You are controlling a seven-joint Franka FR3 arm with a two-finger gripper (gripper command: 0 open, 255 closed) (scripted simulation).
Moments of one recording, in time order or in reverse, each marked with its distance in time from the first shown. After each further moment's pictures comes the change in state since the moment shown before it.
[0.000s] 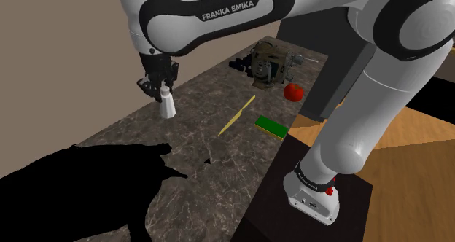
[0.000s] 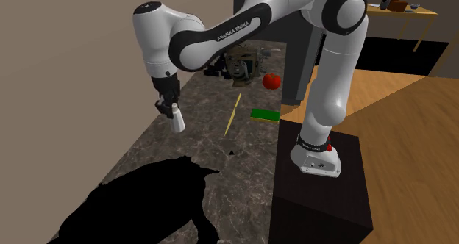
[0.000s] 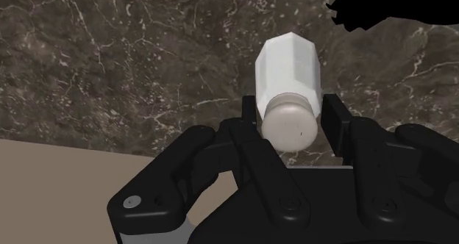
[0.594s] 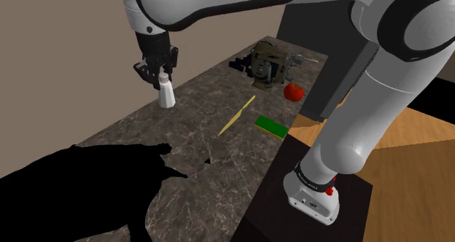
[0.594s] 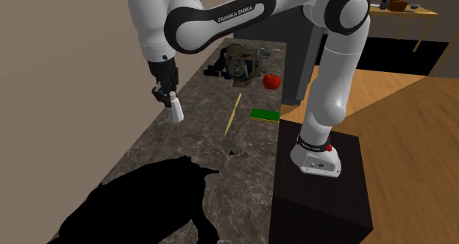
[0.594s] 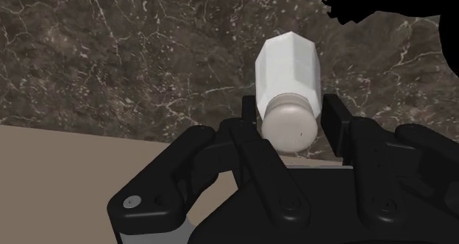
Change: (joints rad) arm -0.001 -0.019 0.000 0.099 0.013 -0.115 -0.020
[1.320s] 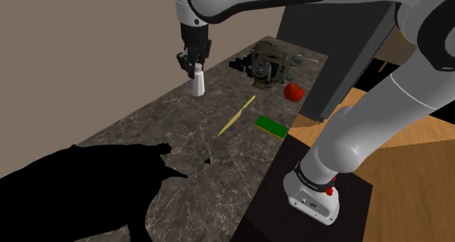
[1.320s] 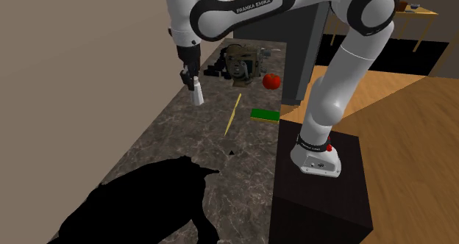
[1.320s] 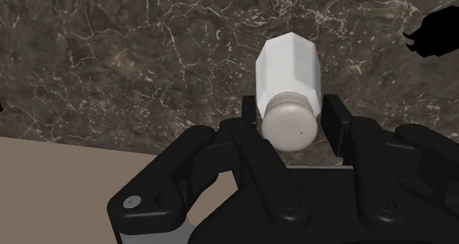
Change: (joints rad) arm -0.084 -0.235 -0.122 -0.238 0.073 0.041 -0.227
